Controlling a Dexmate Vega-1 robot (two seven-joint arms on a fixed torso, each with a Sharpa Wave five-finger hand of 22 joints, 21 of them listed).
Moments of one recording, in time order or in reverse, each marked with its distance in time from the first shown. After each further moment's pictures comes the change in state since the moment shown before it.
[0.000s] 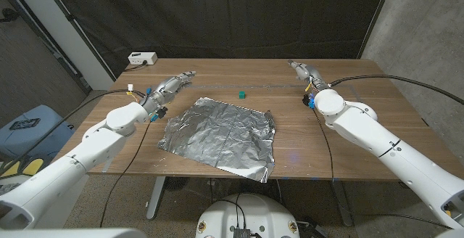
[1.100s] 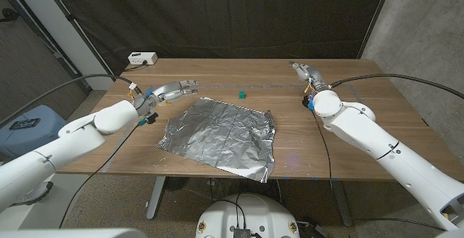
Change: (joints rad) left arm 0.063 0.206 0.002 -0.141 0.402 -0.033 0.082; left_hand 0.013 0.002 -0.012 -0.037 0.004 0.013 -0.032 -0.006 0.002 0.008 -0.016 -0.005 0.005 0.023 -0.020 0.000 0.001 0.017 -0.004 -0.011 0.005; right arm -0.019 0.018 0.003 -0.068 -0.020 -0.122 -0.071; right_hand 0.000 0.000 -0.011 -0.011 0.000 -0.018 0.010 -0.007 0.000 -0.025 0.007 -0.004 0.000 -0.009 0.009 0.000 0.005 -0.009 0.009 0.000 0.000
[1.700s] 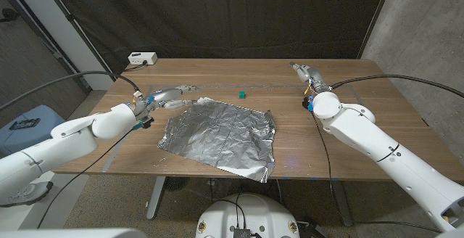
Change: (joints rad) left arm 0.067 0.085 -0.015 -0.072 0.243 0.004 0.100; left_hand -0.012 0.012 -0.023 0.023 0.000 -0.020 -0.020 -0.007 0.000 -0.022 -0.014 -0.011 0.000 -0.011 -0.011 0.000 0.006 -0.001 -0.007 -0.008 0.000; right arm -0.017 0.004 0.002 -0.029 -0.008 -0.036 -0.029; right_hand 0.000 0.000 -0.004 -0.004 0.000 -0.007 0.007 0.000 0.000 -0.010 0.002 0.000 0.000 -0.006 0.002 0.000 0.000 -0.006 0.005 0.000 0.000
